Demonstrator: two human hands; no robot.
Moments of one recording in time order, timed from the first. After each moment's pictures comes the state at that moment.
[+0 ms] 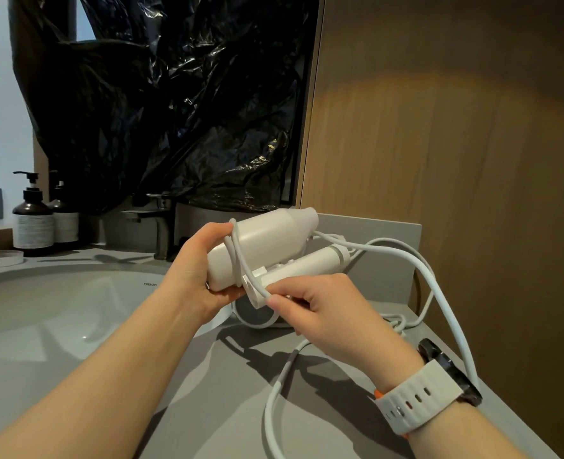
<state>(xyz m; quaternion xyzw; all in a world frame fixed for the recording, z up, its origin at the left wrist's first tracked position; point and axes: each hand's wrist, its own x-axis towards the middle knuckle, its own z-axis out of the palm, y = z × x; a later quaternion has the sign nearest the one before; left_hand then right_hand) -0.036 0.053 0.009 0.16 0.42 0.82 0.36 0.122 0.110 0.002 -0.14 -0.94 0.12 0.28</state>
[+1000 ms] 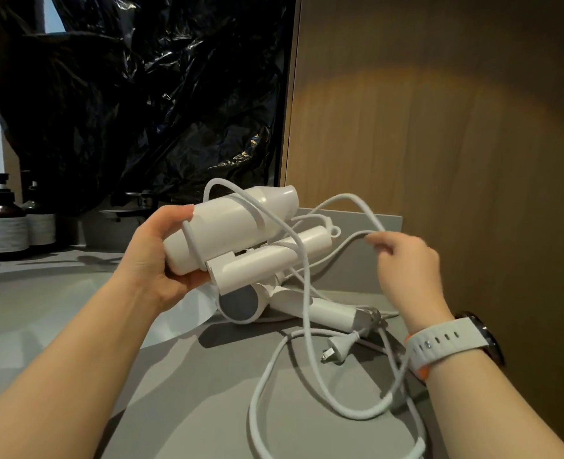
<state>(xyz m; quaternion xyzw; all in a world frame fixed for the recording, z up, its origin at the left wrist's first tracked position) -0.050 0.041 0.016 0.23 0.38 0.84 0.31 0.168 0.179 0.015 -0.42 -0.75 0.10 0.50</state>
